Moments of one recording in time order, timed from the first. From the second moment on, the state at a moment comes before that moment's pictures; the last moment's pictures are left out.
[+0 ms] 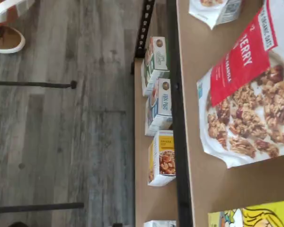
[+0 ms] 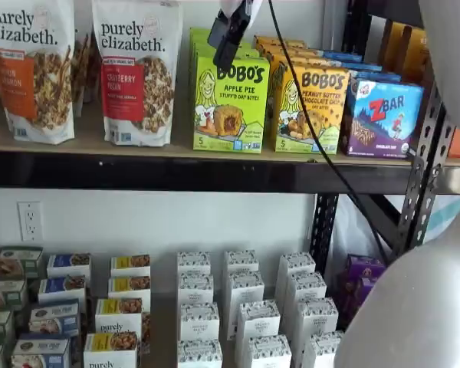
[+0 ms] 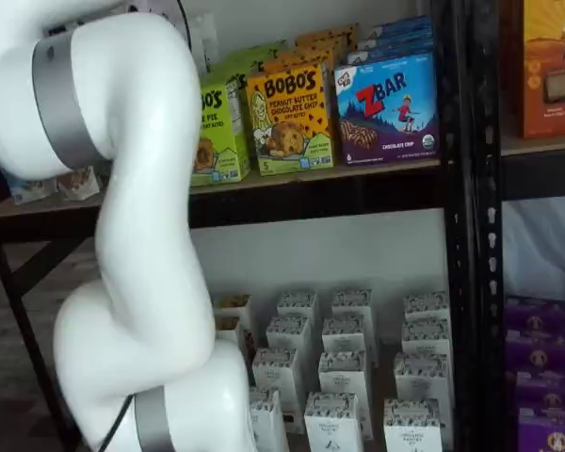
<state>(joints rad) 0.35 -0.29 -1.49 0.32 1.52 -1.16</state>
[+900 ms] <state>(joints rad) 0.32 -0.29 -1.45 0.34 1.41 -1.19</state>
